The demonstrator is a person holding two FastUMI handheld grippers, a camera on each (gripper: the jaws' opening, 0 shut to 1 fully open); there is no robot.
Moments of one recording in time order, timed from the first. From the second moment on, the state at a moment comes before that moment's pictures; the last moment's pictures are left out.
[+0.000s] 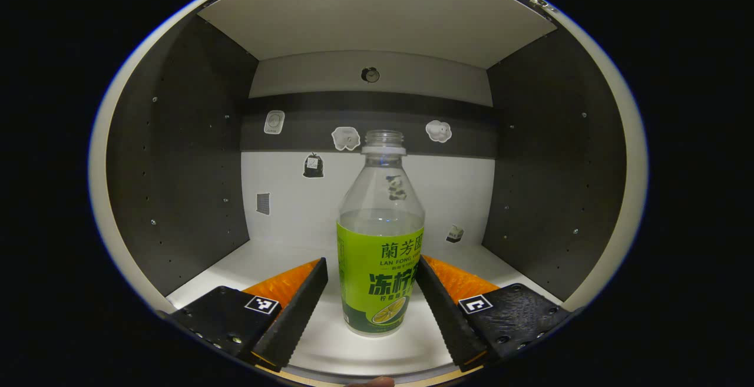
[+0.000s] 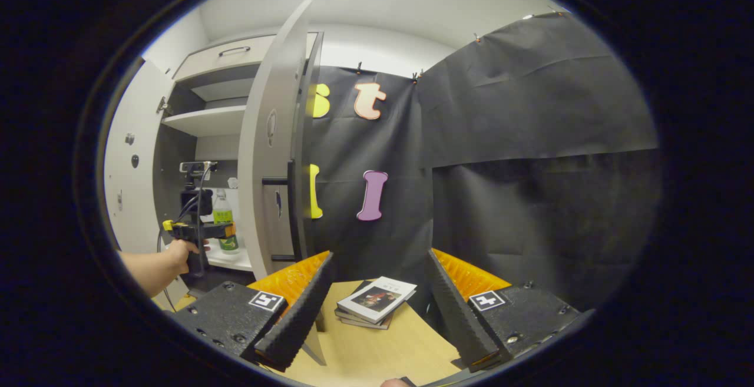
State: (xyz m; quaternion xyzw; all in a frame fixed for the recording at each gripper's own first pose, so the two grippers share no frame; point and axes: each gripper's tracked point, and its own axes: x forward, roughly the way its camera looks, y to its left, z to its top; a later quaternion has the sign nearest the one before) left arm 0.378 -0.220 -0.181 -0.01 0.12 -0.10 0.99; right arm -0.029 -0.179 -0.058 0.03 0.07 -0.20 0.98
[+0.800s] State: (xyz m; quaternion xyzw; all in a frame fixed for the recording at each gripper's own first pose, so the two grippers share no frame) left arm 0.373 -0.221 -0.164 0.02 0.11 -0.12 0.99; right arm -0.016 -0.161 -0.066 0.04 0.08 -0.15 0.98
